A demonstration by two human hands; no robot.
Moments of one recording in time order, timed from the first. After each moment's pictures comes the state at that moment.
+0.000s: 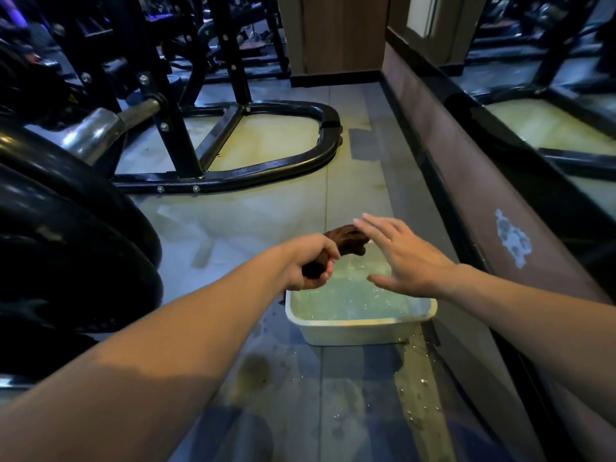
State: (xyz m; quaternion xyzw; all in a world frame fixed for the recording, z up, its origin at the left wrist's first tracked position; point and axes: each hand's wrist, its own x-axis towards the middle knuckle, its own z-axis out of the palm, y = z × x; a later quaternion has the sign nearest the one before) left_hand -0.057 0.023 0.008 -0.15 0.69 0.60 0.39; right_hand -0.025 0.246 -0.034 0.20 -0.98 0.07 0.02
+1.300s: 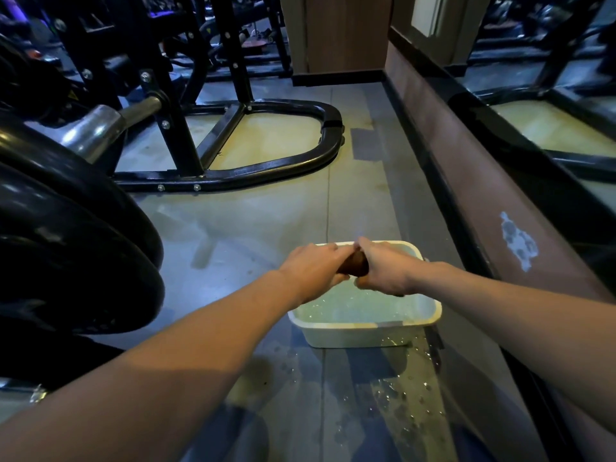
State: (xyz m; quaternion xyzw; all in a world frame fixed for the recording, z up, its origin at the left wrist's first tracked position) left_hand -0.049 0.014 -0.021 0.36 0.93 0.03 0.00; right_hand -0.037 0.201 -0.031 0.09 -0.96 0.24 -0.13
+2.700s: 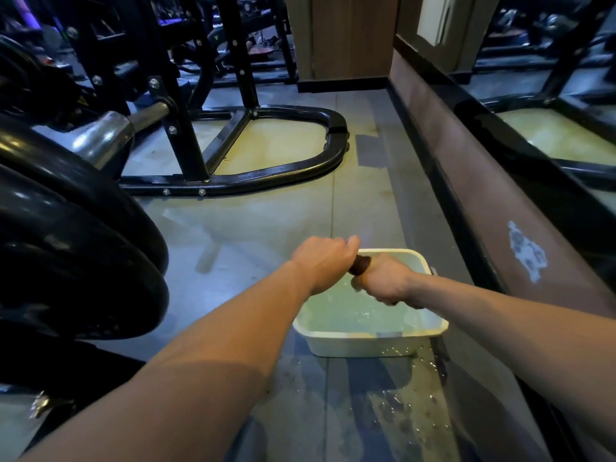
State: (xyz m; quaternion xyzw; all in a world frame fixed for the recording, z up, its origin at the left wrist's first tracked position) left_hand -0.061 0.029 0.001 0.36 0.93 -0.11 -0.04; right_hand -0.032 0.181 -0.025 -0.08 -0.88 0.42 -0.20
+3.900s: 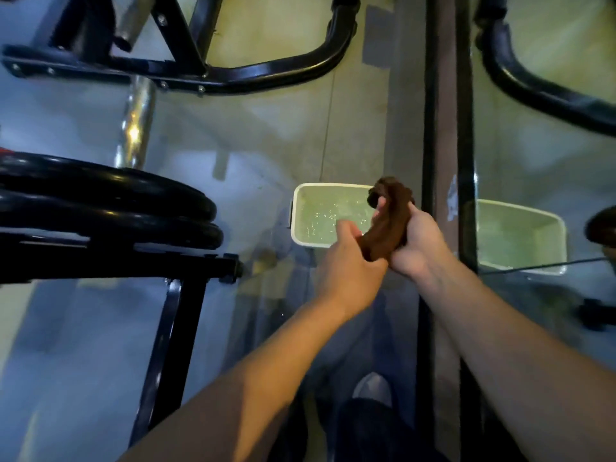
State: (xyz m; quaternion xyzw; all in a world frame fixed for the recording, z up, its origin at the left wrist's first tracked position) left_hand 0.111 0.074 0.243 -0.09 0.84 0.49 0.21; right_hand 0.058 0.192 0.233 -0.47 -0.29 0.82 -0.14
